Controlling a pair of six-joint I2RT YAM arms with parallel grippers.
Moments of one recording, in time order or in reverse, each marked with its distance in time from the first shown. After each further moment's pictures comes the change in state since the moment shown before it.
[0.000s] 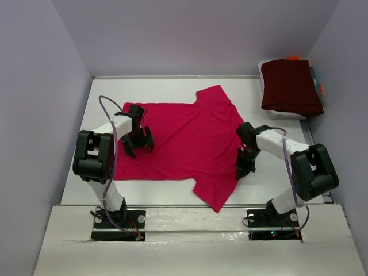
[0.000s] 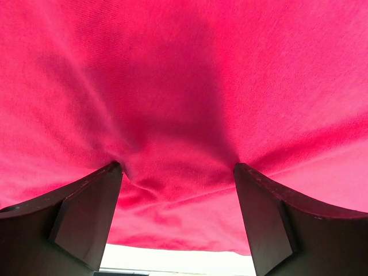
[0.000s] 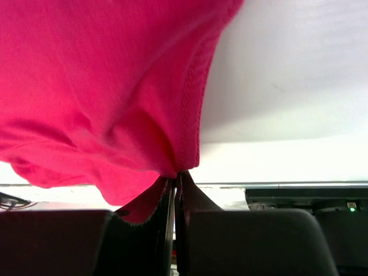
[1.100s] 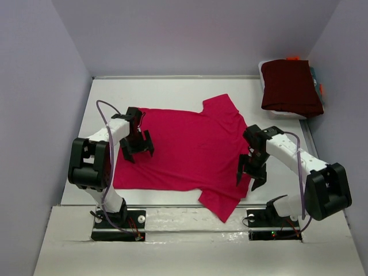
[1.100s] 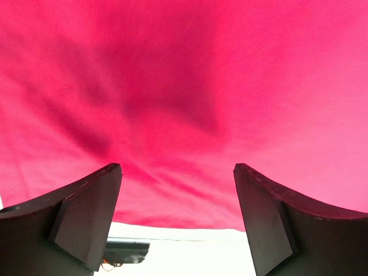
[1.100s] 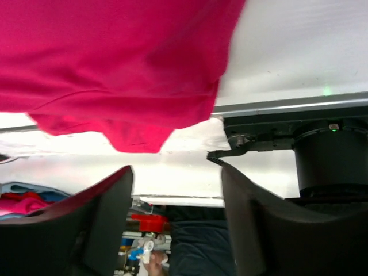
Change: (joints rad) left arm 0.000 -0.101 -0.087 -0.077 0.067 -0.006; right arm 0.000 -0.225 -0.029 -0.282 -0.040 -0.025
